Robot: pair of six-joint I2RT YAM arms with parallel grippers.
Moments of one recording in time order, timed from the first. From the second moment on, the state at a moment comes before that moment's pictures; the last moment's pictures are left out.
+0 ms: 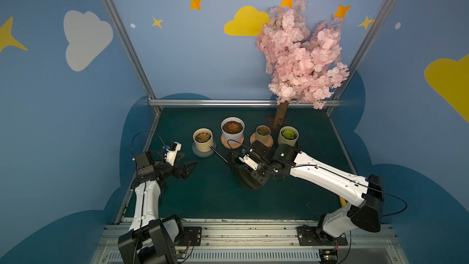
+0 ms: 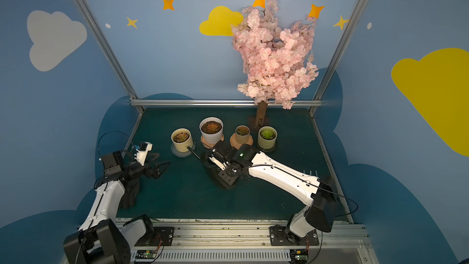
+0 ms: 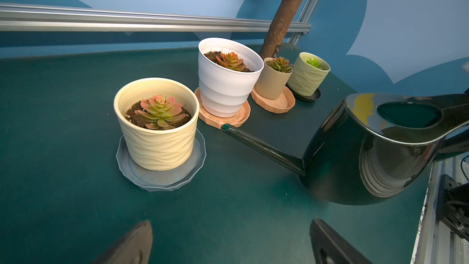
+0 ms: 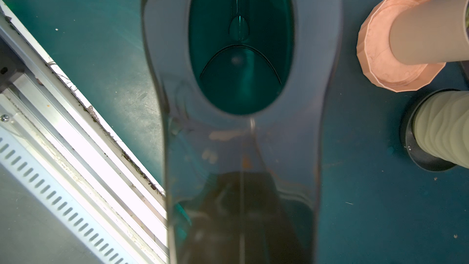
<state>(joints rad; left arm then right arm) 0.45 1.04 0.57 -0.35 1.04 0.48 1.05 1.55 1.44 -1.12 0.10 0.04</state>
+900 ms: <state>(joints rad) 0.47 1.05 0.57 -0.34 1.03 0.49 1.03 1.72 1.65 -1.28 0.10 0.00</state>
